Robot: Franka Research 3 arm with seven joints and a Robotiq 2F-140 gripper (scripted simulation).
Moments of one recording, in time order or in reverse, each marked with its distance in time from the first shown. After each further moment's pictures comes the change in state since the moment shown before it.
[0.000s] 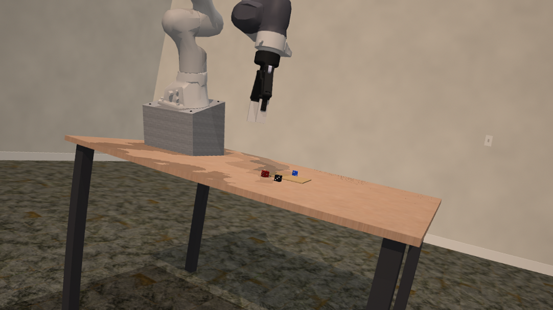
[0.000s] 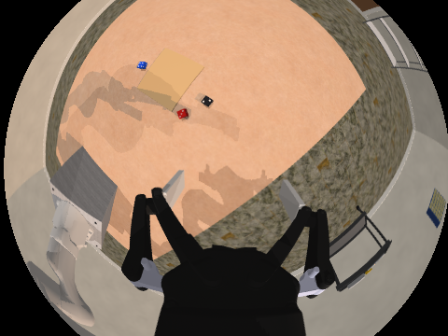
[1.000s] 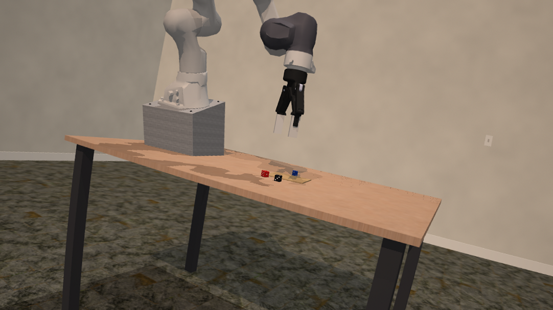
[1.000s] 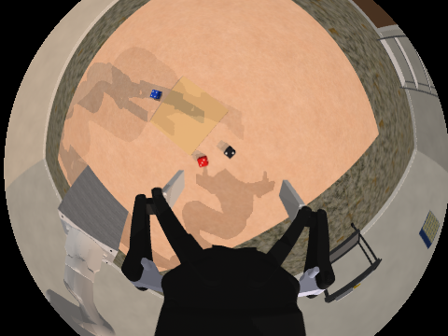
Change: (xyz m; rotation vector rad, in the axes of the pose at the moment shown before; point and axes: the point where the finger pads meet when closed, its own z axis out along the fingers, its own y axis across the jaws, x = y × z) arm 0.112 -0.060 0.023 0.015 0.009 -0.072
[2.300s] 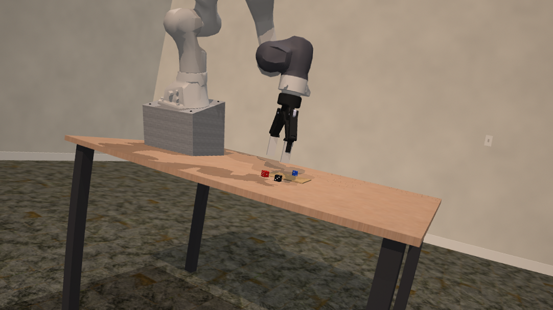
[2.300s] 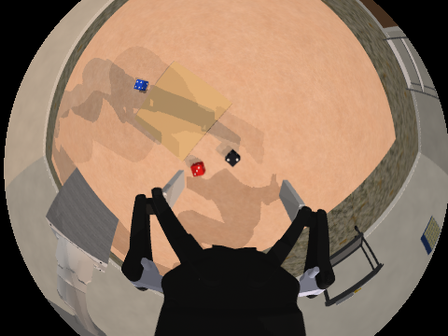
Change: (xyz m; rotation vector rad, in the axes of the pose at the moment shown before) arm -0.008 -0.004 0.079 0.017 -0.025 -0.010
